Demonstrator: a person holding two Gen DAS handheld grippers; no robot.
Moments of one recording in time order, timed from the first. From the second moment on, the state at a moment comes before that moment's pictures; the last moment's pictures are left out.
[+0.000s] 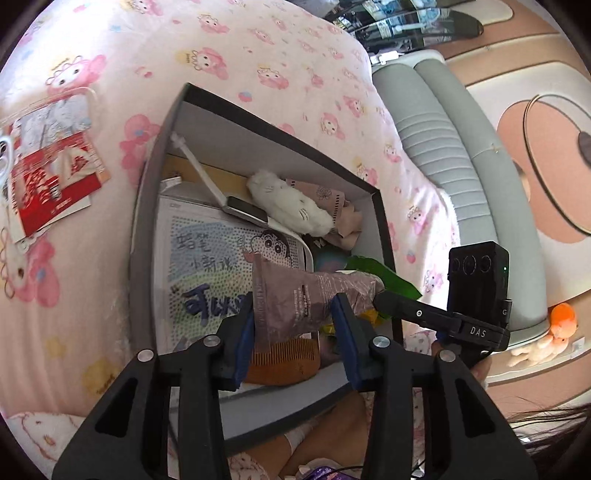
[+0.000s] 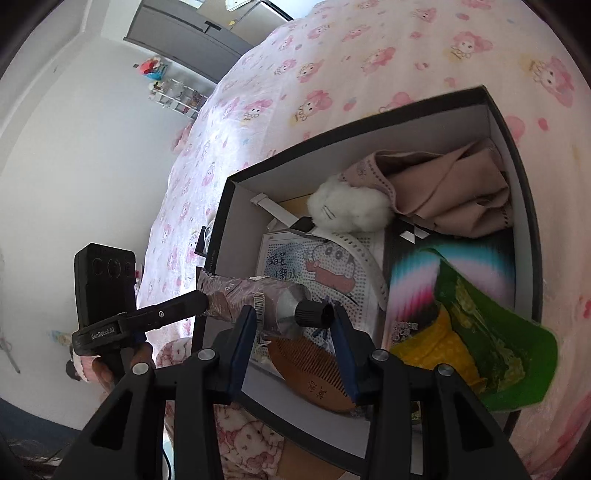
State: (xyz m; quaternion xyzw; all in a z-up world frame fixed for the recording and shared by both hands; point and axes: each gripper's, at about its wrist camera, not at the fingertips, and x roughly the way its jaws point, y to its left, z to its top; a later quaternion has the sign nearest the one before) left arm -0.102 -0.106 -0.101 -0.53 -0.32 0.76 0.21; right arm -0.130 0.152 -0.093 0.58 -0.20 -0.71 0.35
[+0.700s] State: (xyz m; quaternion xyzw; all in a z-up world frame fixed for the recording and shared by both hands) left arm -0.131 -0.083 -0.122 -0.56 -0.30 0.76 0.15; right arm -0.150 0.156 -0.107 0.58 -0.18 -0.74 0.28
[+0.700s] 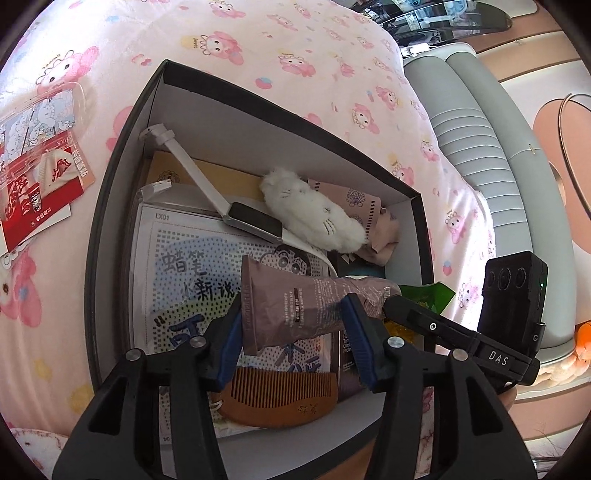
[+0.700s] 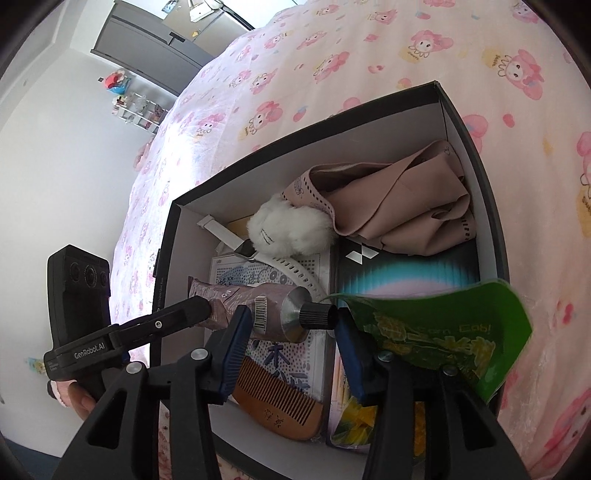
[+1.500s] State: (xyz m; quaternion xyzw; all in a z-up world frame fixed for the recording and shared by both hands) left arm -0.120 -0.068 -0.090 -0.54 -0.20 0.81 0.13; right arm -0.129 0.135 -0.082 0.53 -0.04 -0.81 0.23
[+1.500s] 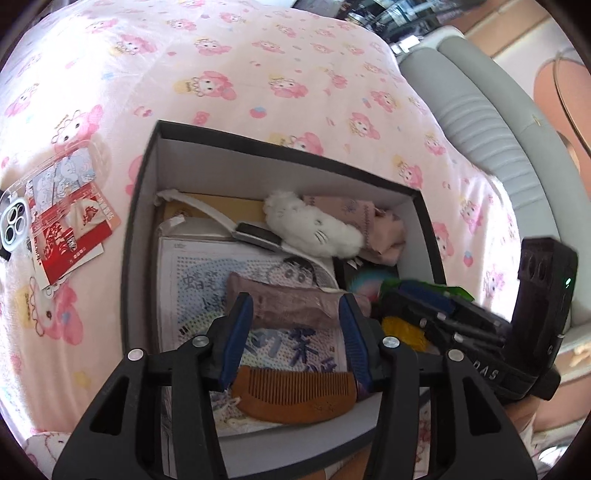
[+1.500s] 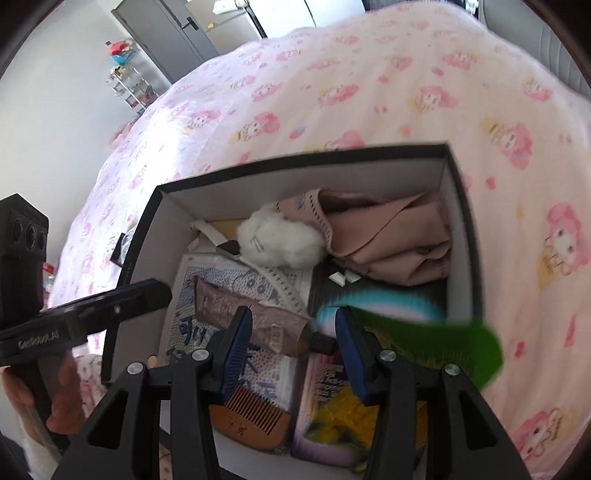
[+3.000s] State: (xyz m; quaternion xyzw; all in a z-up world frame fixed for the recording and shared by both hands) left arm -0.037 -0.179 -0.031 -0.47 -0.29 0.83 0.03; right arm -0.074 0.005 0.001 0.47 0.09 -0.81 0.35
